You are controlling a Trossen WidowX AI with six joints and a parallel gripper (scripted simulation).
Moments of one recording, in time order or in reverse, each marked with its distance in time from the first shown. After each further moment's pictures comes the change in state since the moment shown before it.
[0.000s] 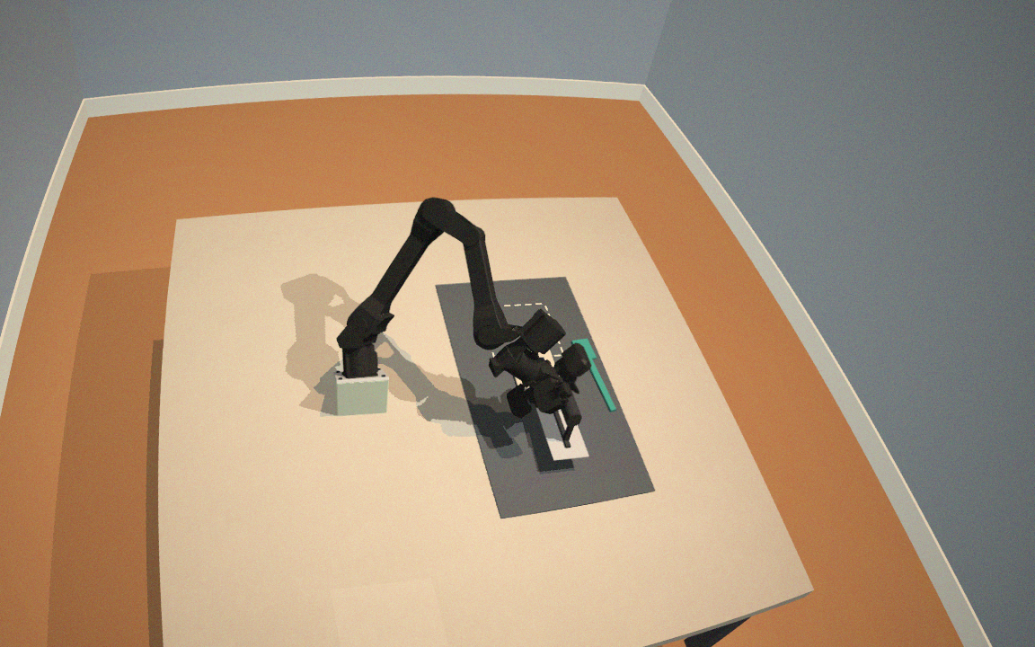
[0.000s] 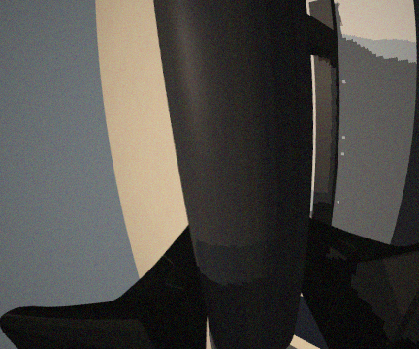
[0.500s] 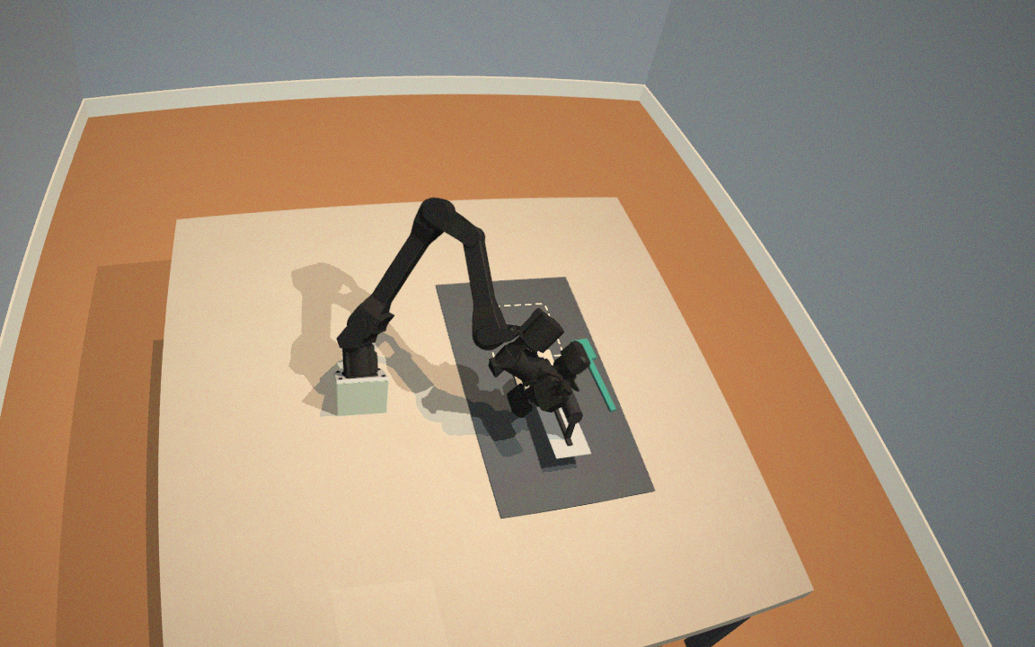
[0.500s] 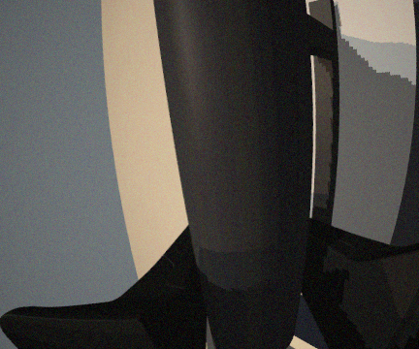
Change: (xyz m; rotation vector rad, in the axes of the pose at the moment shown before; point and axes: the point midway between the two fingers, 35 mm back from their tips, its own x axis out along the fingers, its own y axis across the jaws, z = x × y) arm 0.002 0.000 -0.005 -0.030 0.012 0.015
